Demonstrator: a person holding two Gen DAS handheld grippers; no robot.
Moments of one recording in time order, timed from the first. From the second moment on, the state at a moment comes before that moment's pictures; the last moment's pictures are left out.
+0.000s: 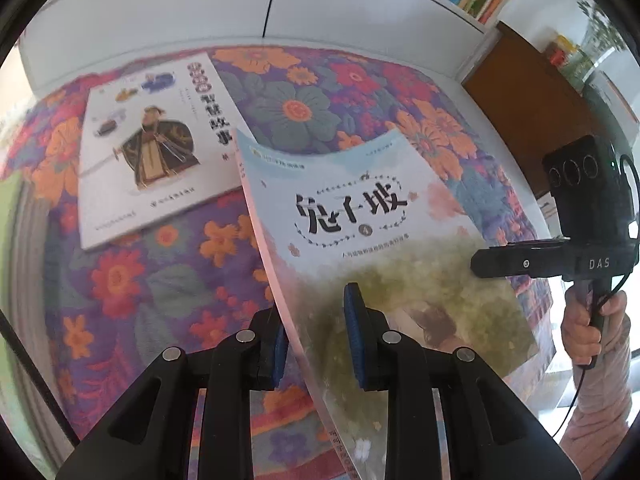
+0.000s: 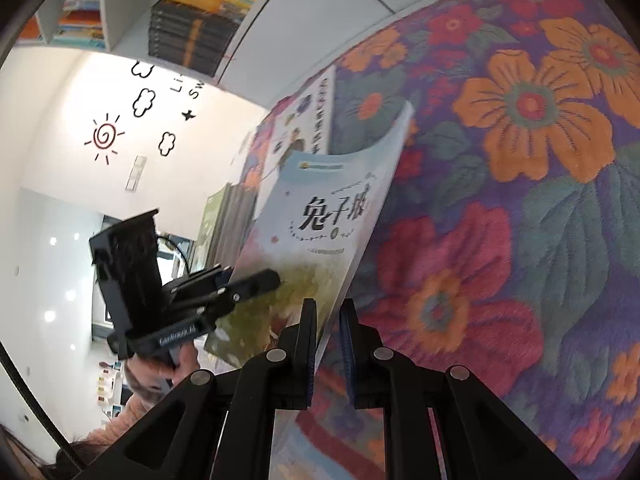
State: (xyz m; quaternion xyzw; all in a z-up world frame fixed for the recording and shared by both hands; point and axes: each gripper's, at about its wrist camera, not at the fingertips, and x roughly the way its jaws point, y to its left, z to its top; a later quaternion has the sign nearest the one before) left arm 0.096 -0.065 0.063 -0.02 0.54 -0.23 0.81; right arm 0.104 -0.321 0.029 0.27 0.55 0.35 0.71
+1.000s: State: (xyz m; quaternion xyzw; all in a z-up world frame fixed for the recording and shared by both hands) left arm 0.060 0.044 0.155 0.00 0.47 -0.25 0.85; right arm 0.094 -0.213 0.105 0.23 0.48 0.40 0.75
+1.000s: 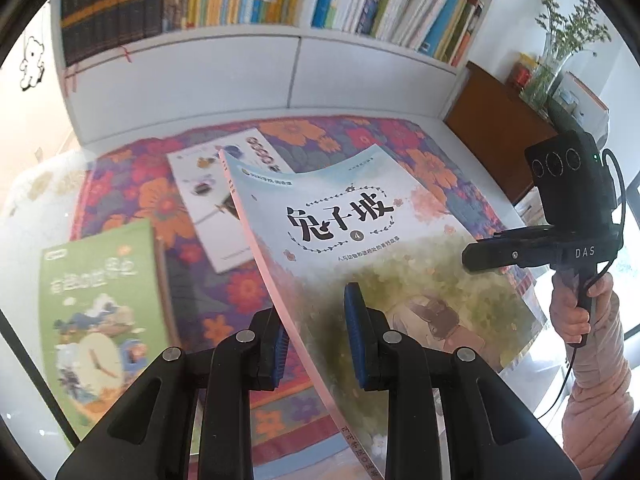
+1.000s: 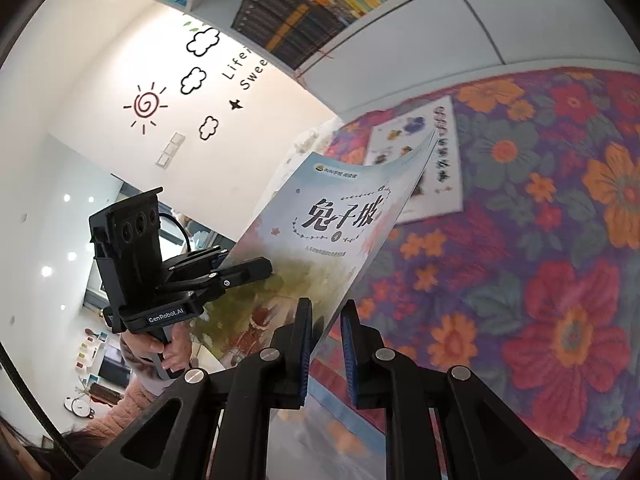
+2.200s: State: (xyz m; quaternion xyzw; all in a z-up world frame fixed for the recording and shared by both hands) left arm 0.084 0.255 0.110 -0.07 0.46 -0.17 0.87; right arm 0.167 0.015 0.080 0.15 0.52 0.47 0.70
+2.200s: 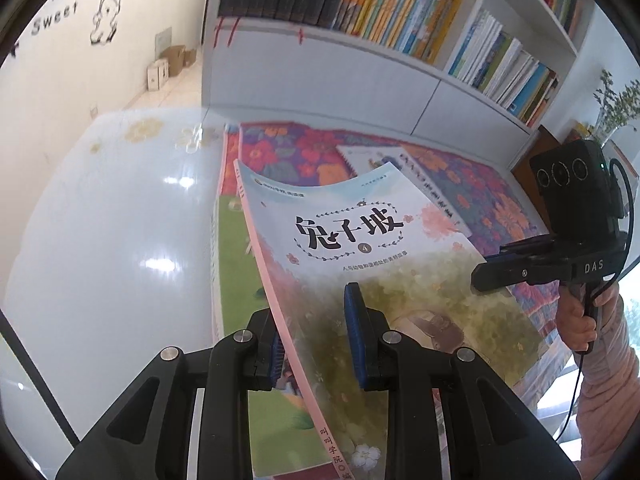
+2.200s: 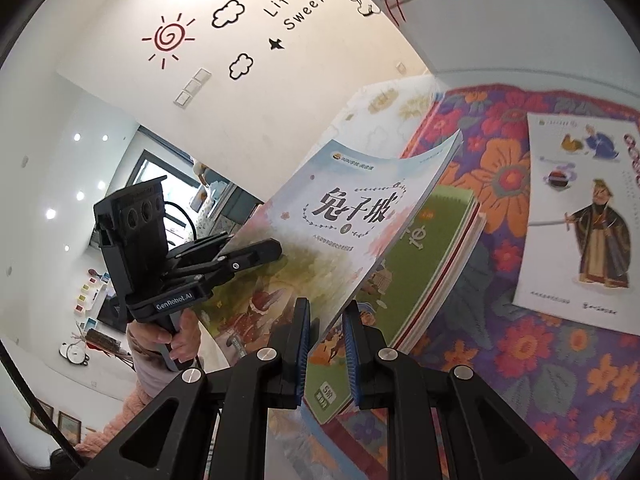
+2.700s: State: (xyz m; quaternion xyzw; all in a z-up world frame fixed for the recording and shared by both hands) left arm 0.086 0.269 0.077 -0.08 0.49 -0.16 0.85; right arm 0.166 0.037 0.037 0.14 0.56 0.46 0.68
